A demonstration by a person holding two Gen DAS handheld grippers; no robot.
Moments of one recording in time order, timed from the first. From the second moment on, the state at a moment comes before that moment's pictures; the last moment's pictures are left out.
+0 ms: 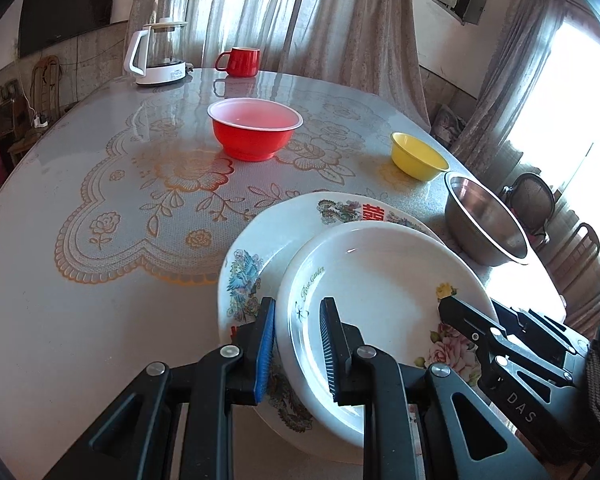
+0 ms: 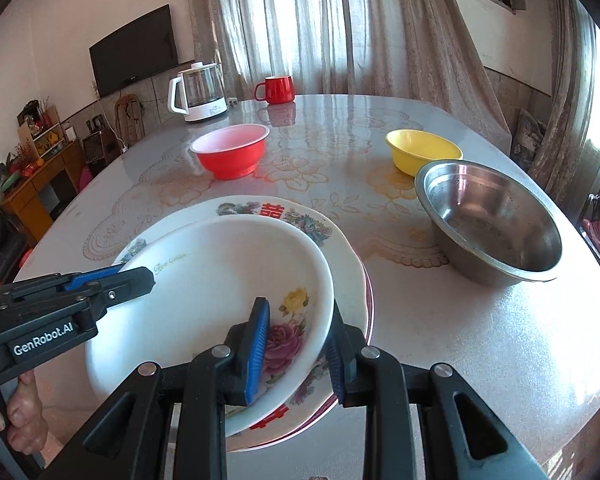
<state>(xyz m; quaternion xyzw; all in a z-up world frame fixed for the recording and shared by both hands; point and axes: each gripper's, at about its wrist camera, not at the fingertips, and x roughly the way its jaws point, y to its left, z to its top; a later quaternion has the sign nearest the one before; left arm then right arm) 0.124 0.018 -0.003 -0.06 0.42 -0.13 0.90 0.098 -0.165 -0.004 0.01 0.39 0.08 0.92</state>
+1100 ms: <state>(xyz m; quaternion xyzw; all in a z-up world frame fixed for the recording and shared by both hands) 0.128 0.008 0.000 -0.03 0.41 -0.11 0.90 0.111 -0.153 -0.009 -0.02 0.38 0.06 0.92</state>
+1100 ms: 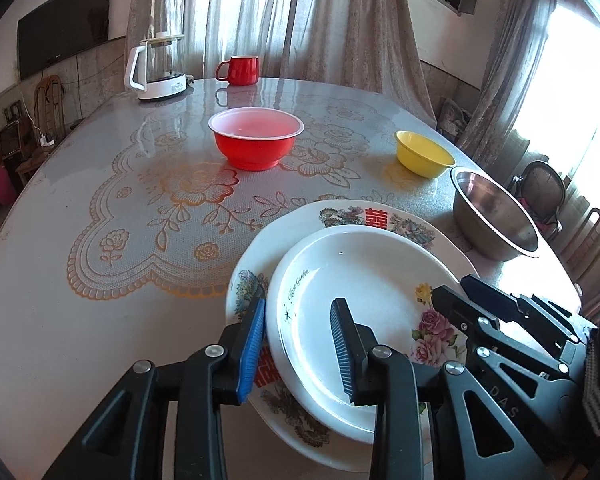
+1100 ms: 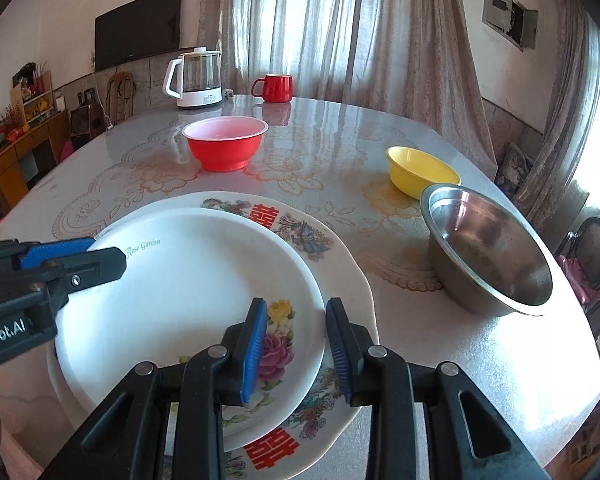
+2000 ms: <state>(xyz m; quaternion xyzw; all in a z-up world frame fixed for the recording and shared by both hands) 0.095 0.001 0.011 0.00 0.39 -0.11 0.91 0.089 -0.162 -0.003 0.01 0.39 0.08 0.92</state>
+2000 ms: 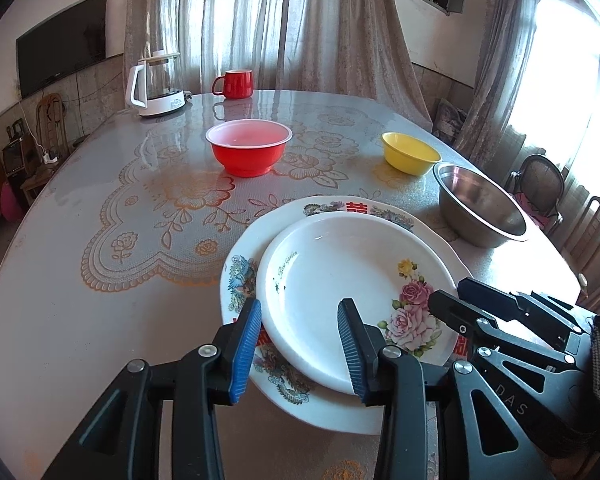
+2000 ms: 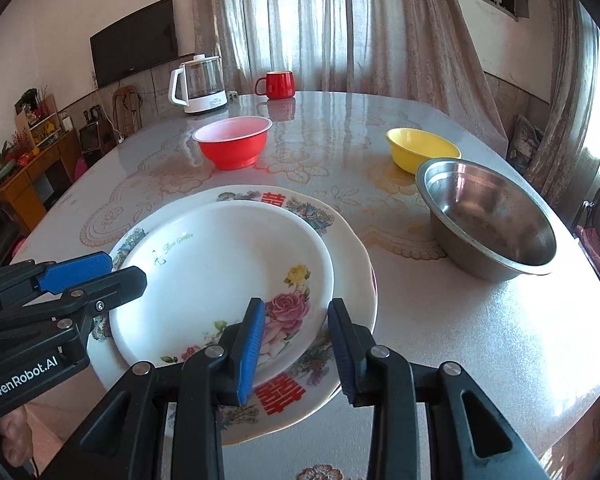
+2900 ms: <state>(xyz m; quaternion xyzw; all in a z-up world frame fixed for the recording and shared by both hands) 0.101 -0.039 0.031 0.01 0.39 -0.16 0.91 0.071 -0.275 0.030 0.14 0.35 -0.01 0.92</state>
